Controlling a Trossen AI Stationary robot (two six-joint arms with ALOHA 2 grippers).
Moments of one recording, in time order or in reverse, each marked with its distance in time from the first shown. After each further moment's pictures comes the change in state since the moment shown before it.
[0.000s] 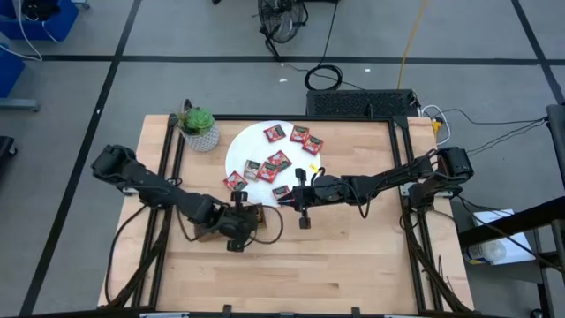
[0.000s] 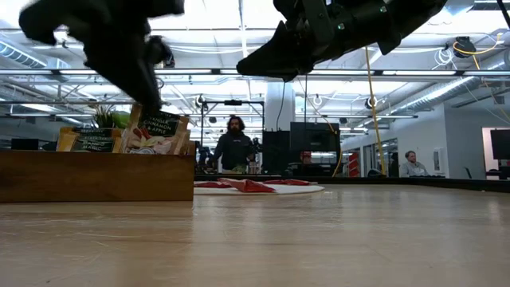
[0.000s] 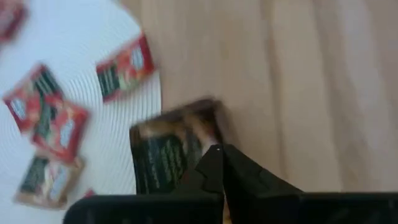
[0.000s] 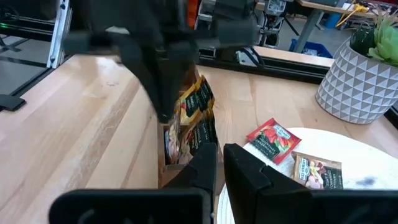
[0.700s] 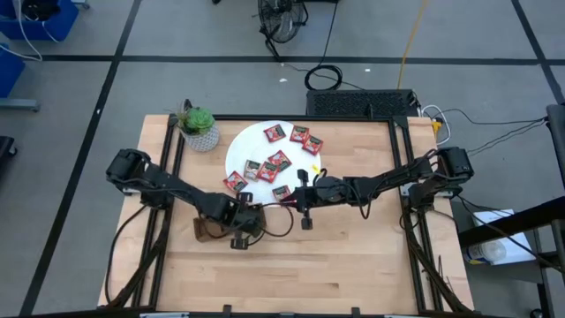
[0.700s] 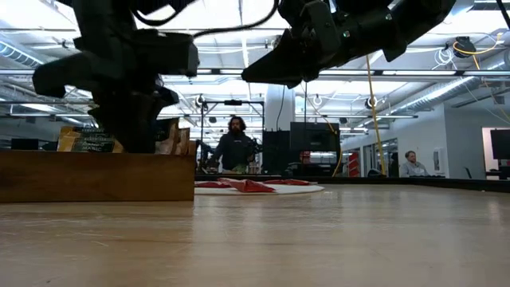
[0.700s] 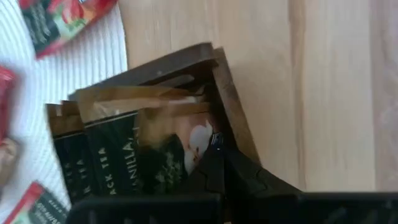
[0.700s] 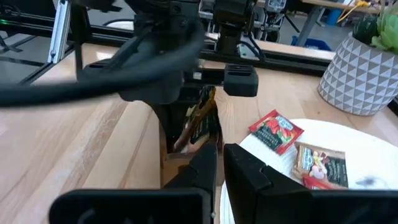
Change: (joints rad) left arm 0.101 0.143 -0.004 0.013 0.166 0.026; right arm 0.000 0.000 -0.049 0.047 0.000 0.013
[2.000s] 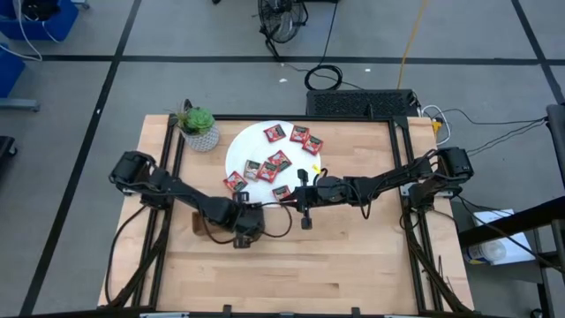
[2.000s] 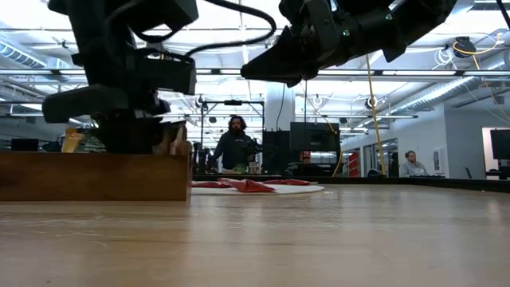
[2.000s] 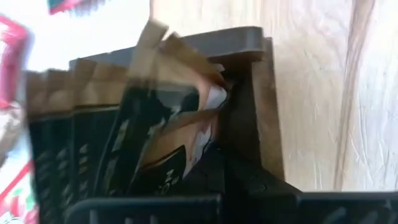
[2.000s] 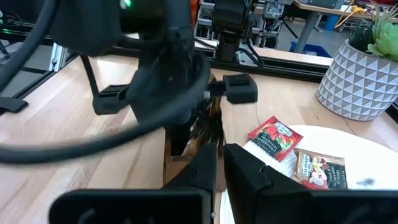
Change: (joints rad) left arm -0.015 0.051 -0.005 -0.029 -0.094 -0.132; right arm 0.000 0.000 -0.004 0.031 0.000 0.006
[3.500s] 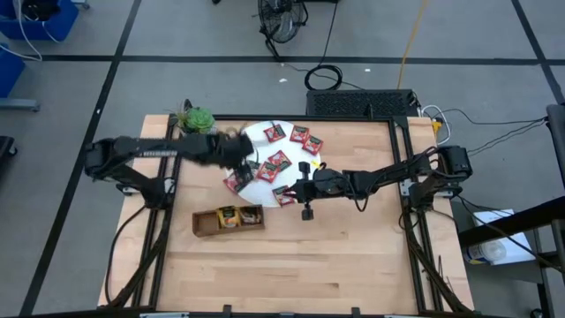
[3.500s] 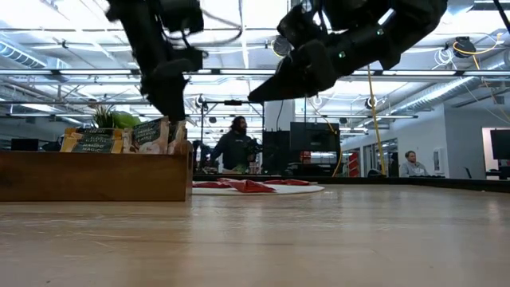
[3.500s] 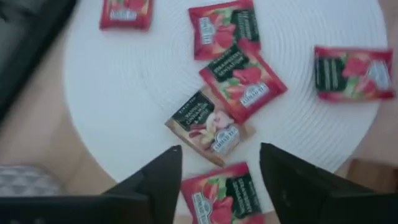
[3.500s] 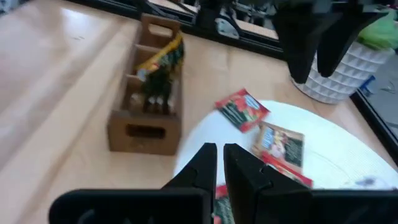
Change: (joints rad) left arm 0.577 -0.327 0.005 -0.074 0.094 0.097; right arm -0.081 0.000 -0.011 -0.084 0.003 -0.149
